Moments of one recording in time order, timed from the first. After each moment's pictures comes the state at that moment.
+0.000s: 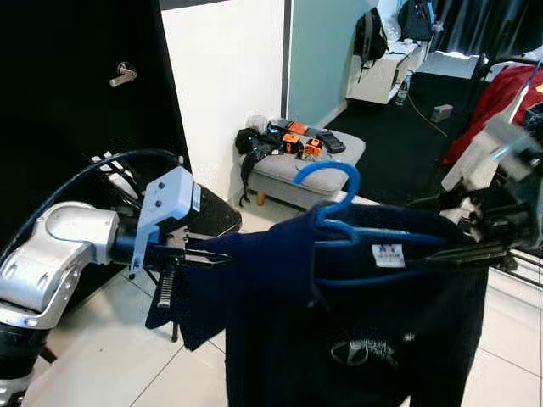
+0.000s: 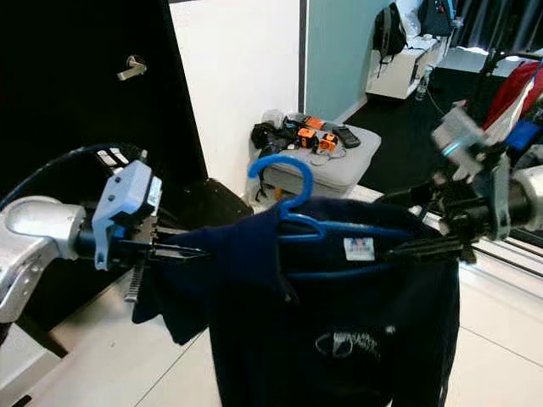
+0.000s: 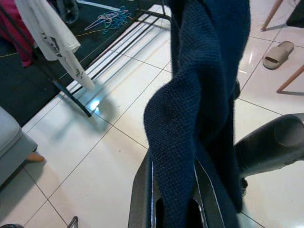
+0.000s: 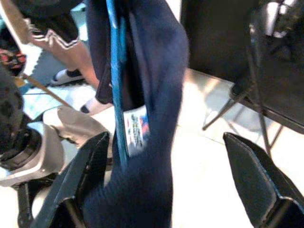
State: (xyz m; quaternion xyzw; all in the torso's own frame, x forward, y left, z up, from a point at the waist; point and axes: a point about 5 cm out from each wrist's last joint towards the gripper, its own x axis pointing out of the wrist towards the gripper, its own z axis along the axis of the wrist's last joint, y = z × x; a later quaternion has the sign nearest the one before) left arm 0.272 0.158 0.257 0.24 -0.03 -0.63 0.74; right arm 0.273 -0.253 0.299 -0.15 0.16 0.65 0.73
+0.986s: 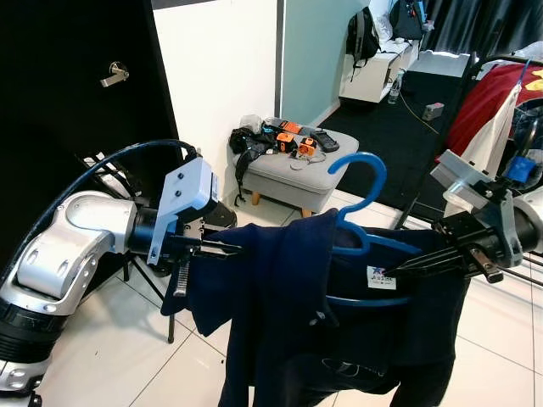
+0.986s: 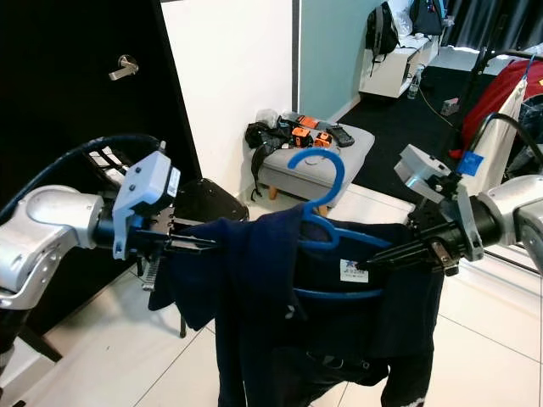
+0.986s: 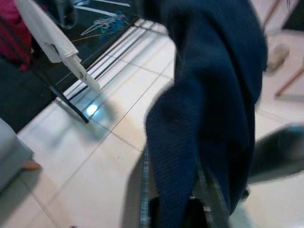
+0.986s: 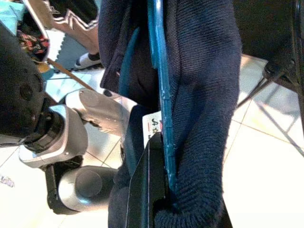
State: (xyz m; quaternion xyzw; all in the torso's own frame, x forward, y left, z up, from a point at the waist) left arm 0.286 0.146 0.263 0.21 -0.03 -0.63 0.75; right arm 0.277 -0.239 0.273 -0.14 0.21 0.67 0.70
